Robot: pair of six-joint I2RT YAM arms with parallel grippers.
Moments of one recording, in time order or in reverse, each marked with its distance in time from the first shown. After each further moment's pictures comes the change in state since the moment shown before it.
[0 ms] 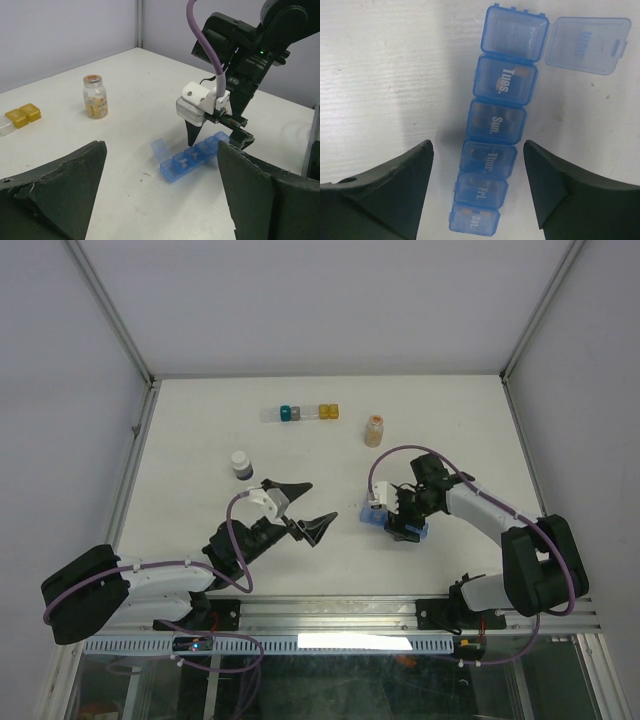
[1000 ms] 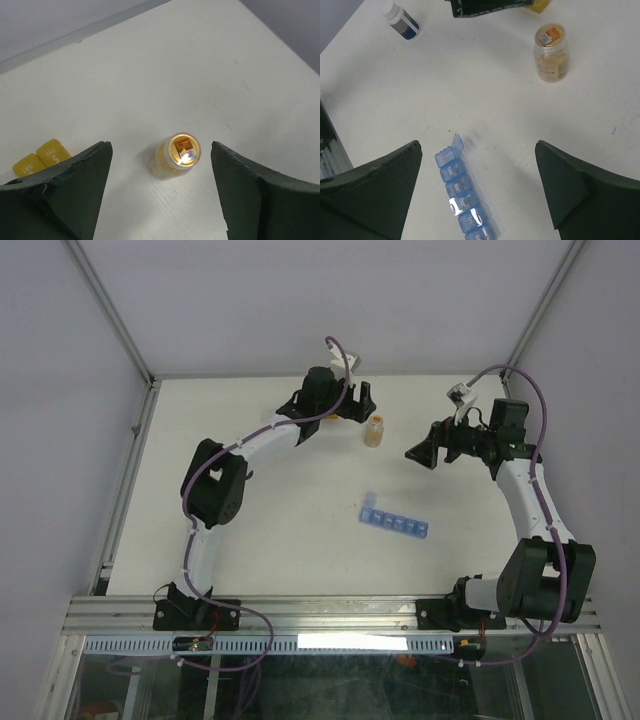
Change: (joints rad) left arm 0.405 1.014 1.455 -0.901 0.327 -0.160; right arm -0.433 -0.060 0.333 0.191 -0.448 0.847
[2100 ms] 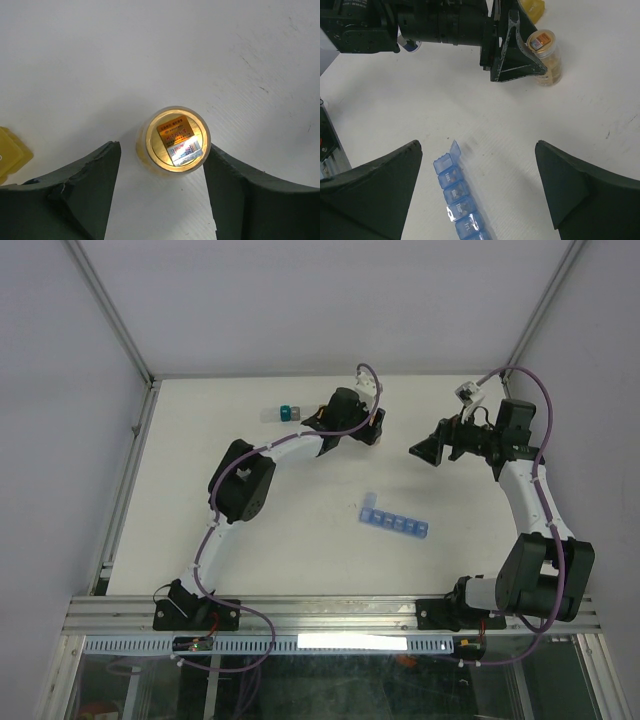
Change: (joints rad) left arm -0.082 0.257 0.186 -0.146 -0.108 0.139; right arm -0.069 0.013 -0.040 0.100 -0.053 0.069
